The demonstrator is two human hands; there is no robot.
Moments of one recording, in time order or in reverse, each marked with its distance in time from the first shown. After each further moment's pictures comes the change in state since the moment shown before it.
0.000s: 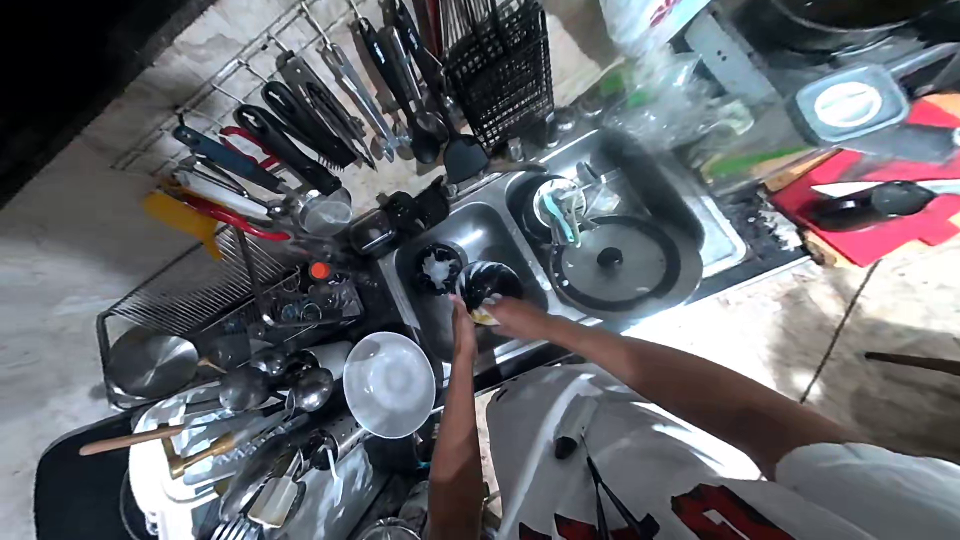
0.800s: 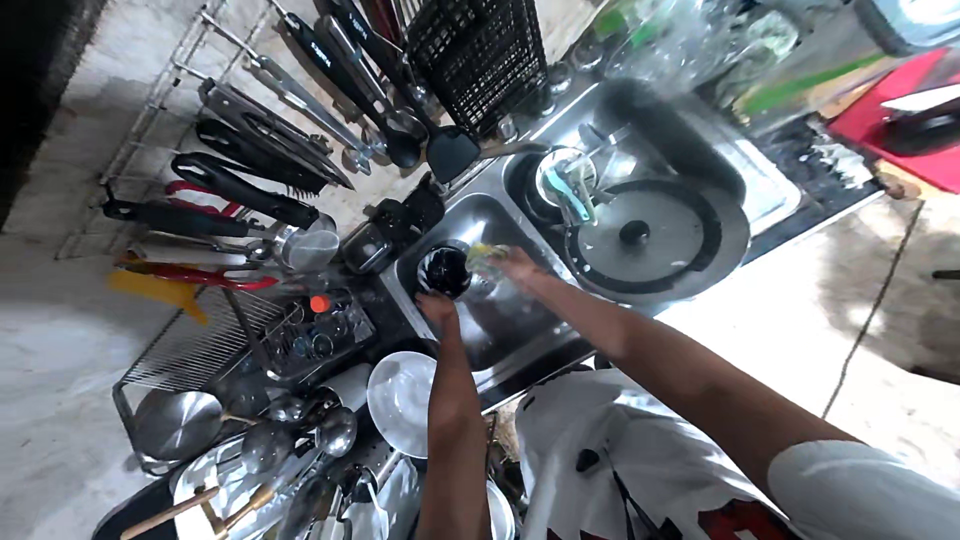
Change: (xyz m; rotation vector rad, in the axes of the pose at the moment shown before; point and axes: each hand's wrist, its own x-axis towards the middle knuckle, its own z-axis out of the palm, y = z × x) left_hand 0.162 -0.007 -0.044 0.933 0.520 -0.027; right_hand 0.099 0.051 -0.022 1.382 0.564 0.476
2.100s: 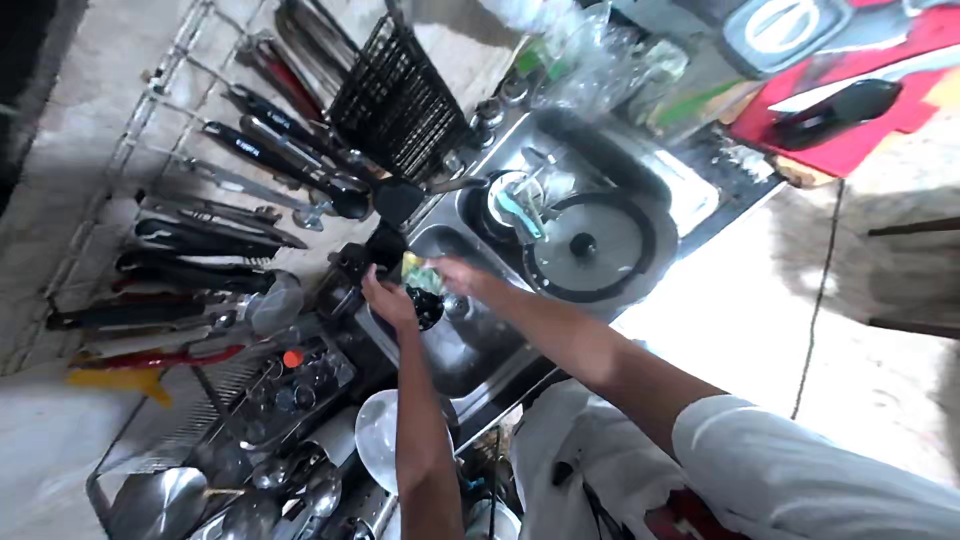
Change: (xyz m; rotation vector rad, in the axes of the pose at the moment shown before) left_hand -0.010 0.109 -0.086 -0.187 0.287 0.790; right_hand 0.039 -0.056 0.023 0.274 -0.178 0.080
